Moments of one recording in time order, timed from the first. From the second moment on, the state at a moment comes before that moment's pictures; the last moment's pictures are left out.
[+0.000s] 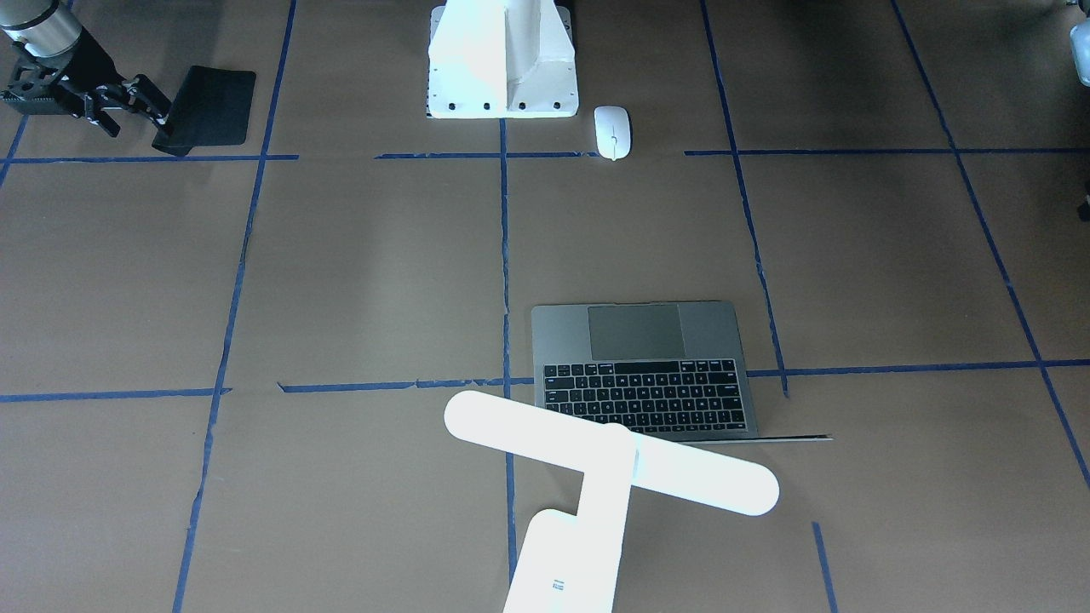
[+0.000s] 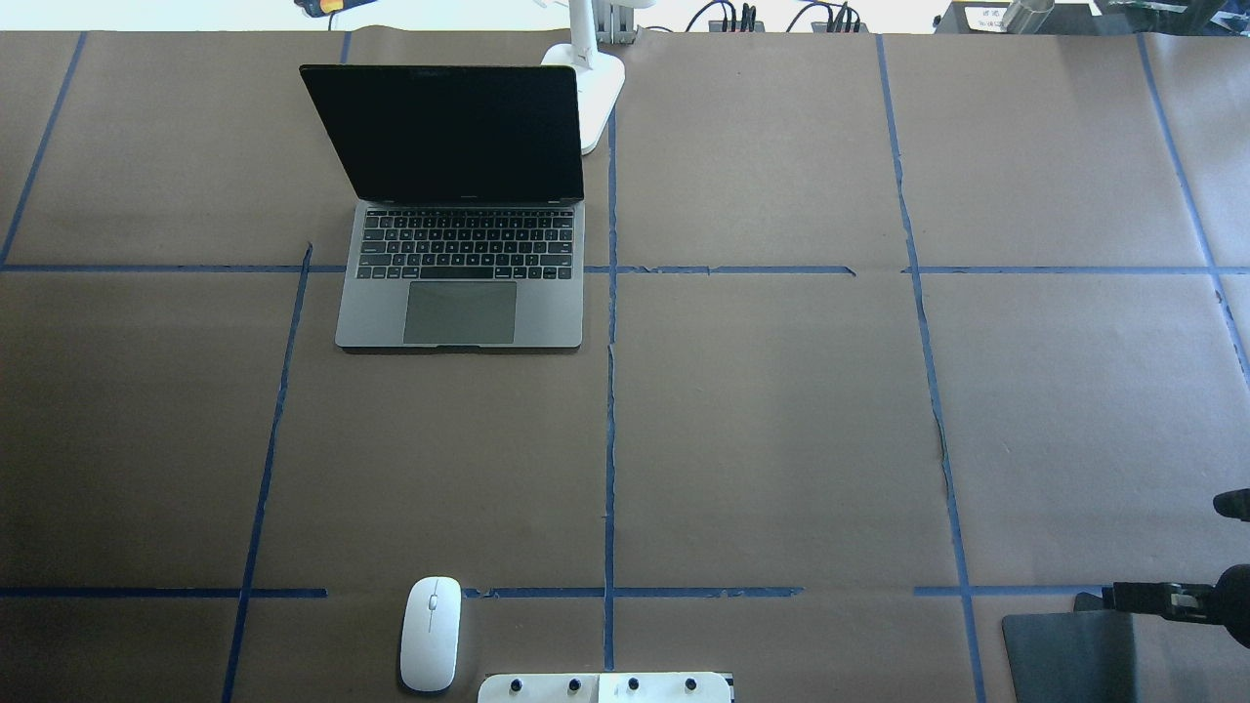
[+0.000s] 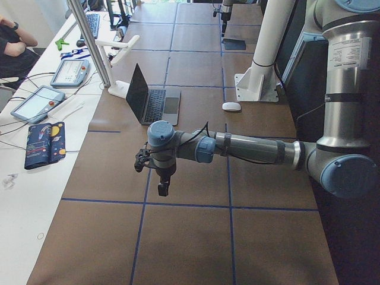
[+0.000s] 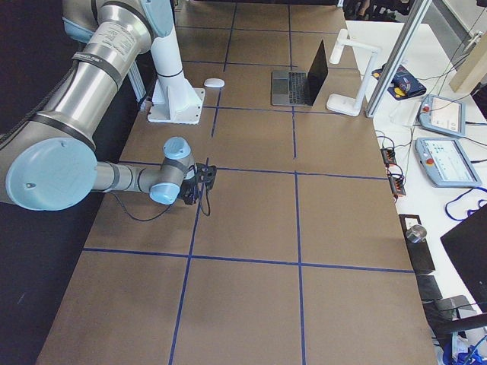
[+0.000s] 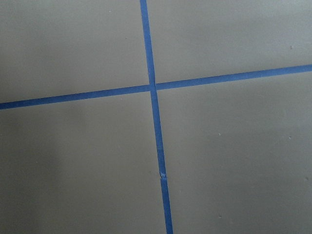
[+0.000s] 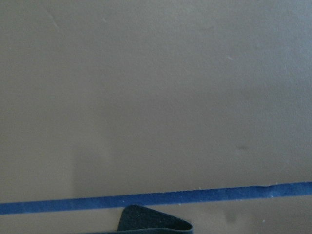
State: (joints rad) left arm -1.45 -1.51 -1.73 -1.61 -2.29 -0.06; right arm 0.22 -2.23 1.96 -0.45 1.69 1.55
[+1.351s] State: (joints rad) left arm -1.46 -1.49 -1.75 -1.61 -2.29 -0.06; right arm 0.06 -2.23 1.94 -0.45 1.60 1.58
